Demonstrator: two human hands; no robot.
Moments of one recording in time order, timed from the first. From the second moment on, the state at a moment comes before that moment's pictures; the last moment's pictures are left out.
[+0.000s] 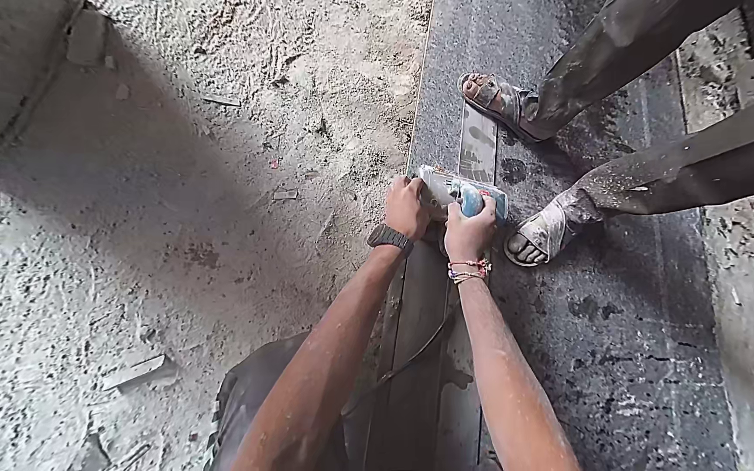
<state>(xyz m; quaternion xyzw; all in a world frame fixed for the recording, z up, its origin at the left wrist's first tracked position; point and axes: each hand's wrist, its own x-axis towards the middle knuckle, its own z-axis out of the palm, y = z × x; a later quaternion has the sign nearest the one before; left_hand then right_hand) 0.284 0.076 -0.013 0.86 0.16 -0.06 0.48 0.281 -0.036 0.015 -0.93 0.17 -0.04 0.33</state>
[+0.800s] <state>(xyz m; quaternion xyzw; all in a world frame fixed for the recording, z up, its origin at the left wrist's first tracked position) 0.308 0.087 -0.008 0.87 0.14 -0.08 0.47 0.287 -0.039 0.000 -0.93 0.15 -0.04 0.34</state>
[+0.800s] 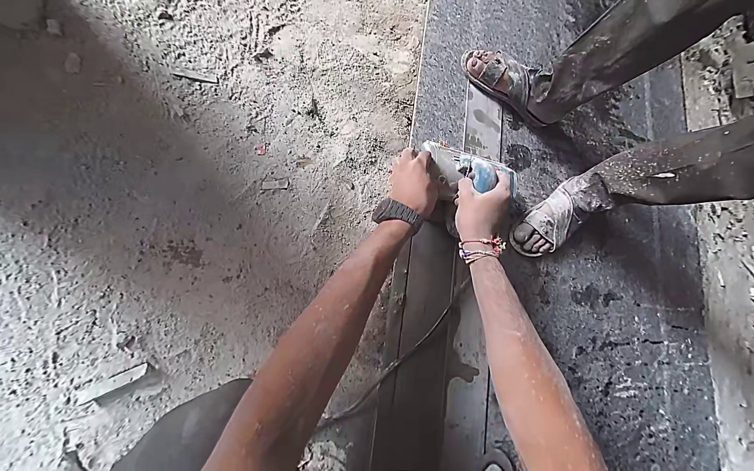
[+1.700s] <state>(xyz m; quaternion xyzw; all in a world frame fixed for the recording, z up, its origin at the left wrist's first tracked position) 0.330 0.093 -0.007 0.87 0.15 -0.10 0.46 0.330 -0.034 0.003 -0.92 0.10 -0.06 0.37</state>
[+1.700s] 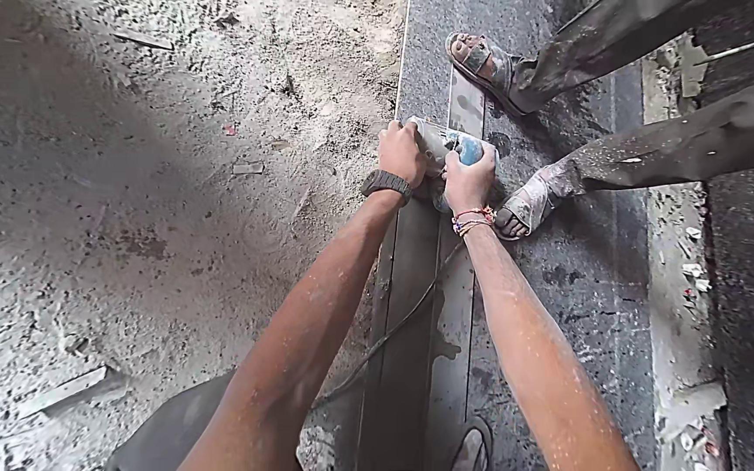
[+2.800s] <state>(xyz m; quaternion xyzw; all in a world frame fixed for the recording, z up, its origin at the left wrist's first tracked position) 0.346 0.089 0.008 0.90 0.15 -0.13 0.38 0.224 -0.153 0.025 -0.86 -0.12 0.49 -0.08</state>
